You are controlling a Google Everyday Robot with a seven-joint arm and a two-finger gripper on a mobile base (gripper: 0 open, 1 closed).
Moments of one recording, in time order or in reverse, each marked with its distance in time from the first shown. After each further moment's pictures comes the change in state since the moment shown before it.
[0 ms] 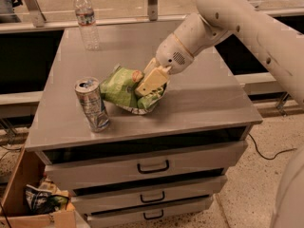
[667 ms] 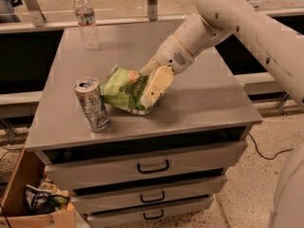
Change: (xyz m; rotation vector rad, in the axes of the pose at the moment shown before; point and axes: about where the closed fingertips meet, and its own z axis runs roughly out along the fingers) arm 0.002 0.002 0.001 -0.020 0.002 0.001
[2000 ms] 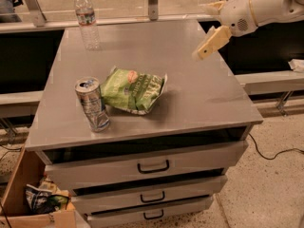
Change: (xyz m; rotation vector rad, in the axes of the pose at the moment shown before) arm 0.029 -0.088 -0.191 0.562 -0.181 -0.144
